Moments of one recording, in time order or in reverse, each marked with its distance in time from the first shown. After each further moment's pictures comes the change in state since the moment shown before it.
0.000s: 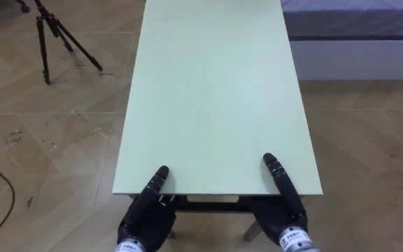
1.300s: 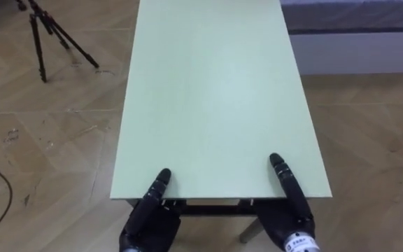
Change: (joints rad) left arm 0.072 0.004 -0.066 -0.137 -0.027 -0.048 0.019; right arm 0.061 -0.053 0.069 -0.137 0.040 -0.096 -0.048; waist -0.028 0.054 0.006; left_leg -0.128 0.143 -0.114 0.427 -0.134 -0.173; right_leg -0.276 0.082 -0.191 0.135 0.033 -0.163
